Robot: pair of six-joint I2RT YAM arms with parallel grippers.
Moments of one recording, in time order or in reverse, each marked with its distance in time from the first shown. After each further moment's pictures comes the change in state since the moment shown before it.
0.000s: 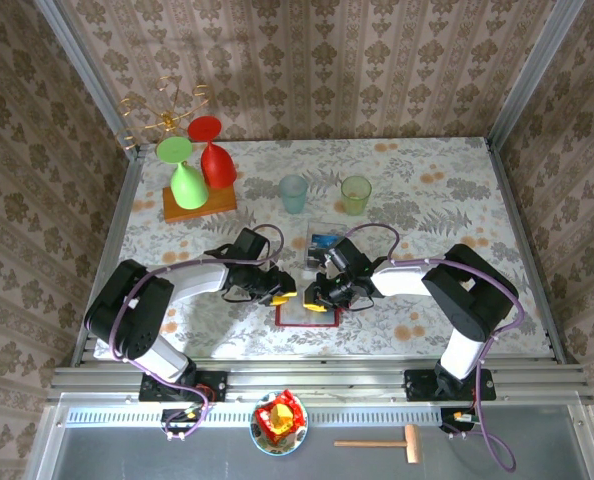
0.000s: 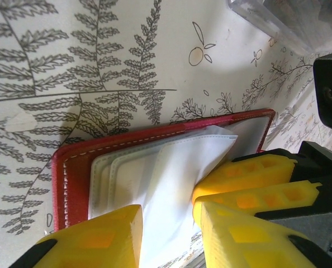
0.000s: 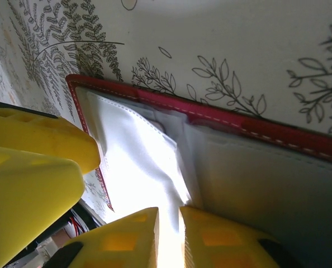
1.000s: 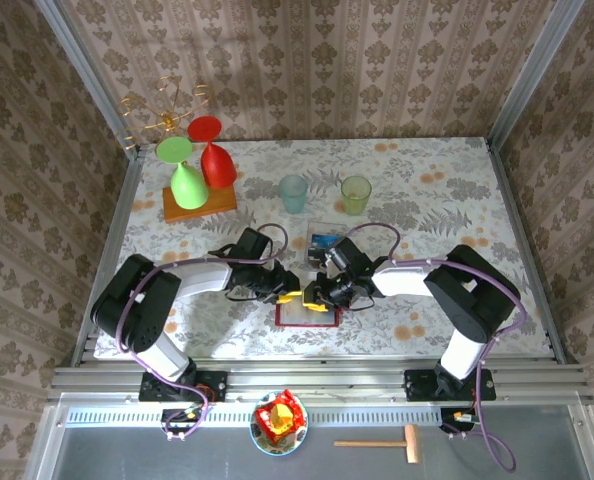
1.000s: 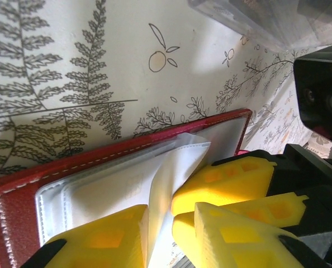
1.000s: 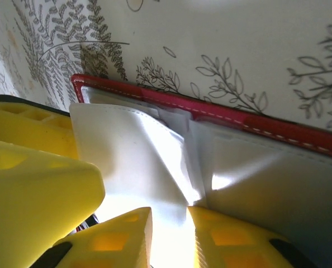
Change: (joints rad) left arm -0.006 0.043 -0.002 0.101 0.070 -0.024; right arm -0.002 -0.021 0.000 -0.013 0.006 -0.001
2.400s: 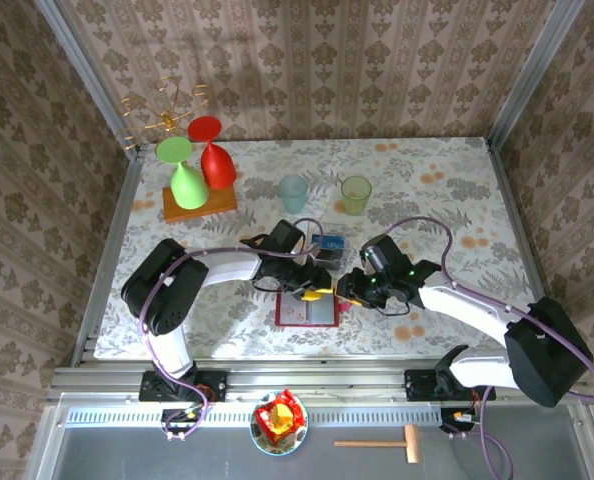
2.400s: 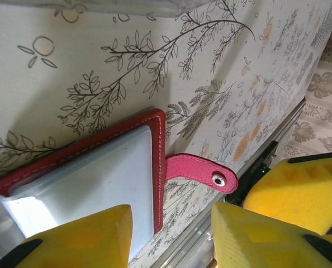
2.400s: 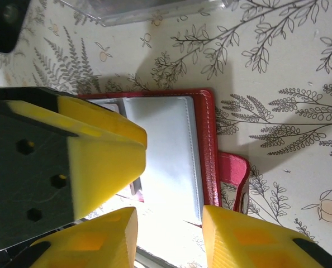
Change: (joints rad) left arm -0.143 0.175 0.223 -0.014 0.060 0.047; right arm -0.089 -0.438 -0.115 -0.329 0.216 -0.046
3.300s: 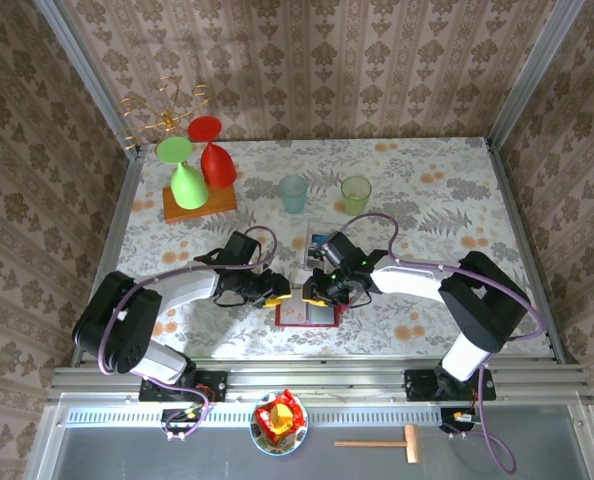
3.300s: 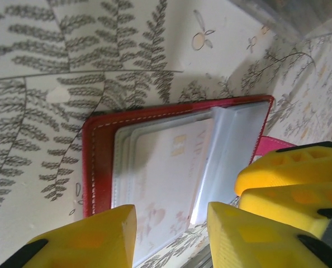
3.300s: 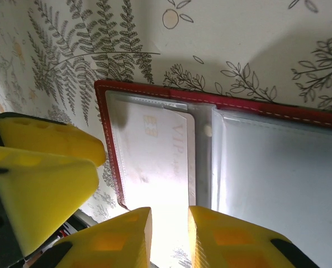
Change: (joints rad) left arm 0.185 -0.310 -0.292 -0.088 -0.124 0.042; right arm 0.145 0.383 0.215 0.138 -0.077 0.033
